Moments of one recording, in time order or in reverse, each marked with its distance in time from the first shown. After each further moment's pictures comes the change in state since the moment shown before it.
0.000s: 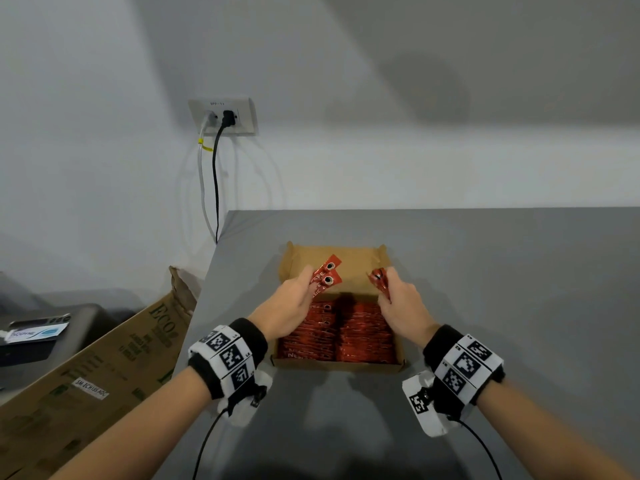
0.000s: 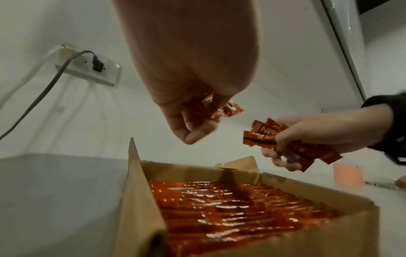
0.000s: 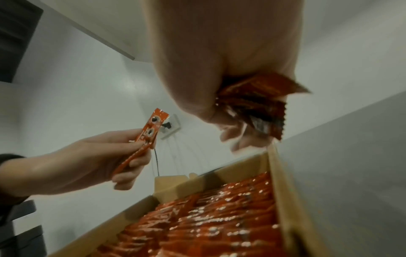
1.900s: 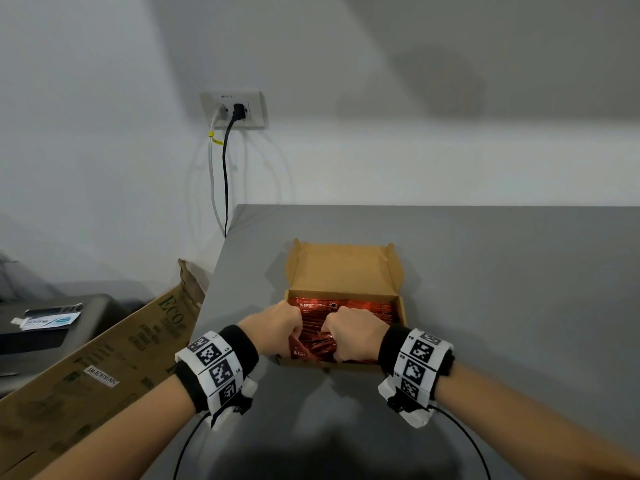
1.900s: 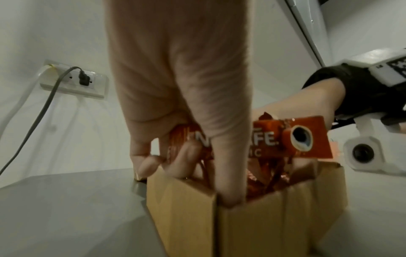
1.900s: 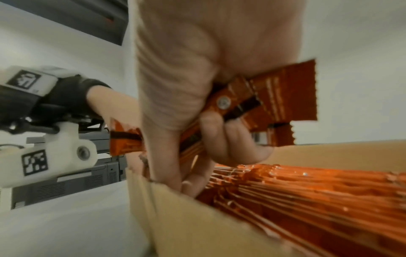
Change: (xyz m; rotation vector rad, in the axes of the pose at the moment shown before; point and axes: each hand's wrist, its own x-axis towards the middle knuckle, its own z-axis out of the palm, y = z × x) left_hand -0.029 -0.015 -0.007 0.564 -0.411 -0.173; right_hand -0.008 -0.055 0.048 -0.565 -0.599 -0.337
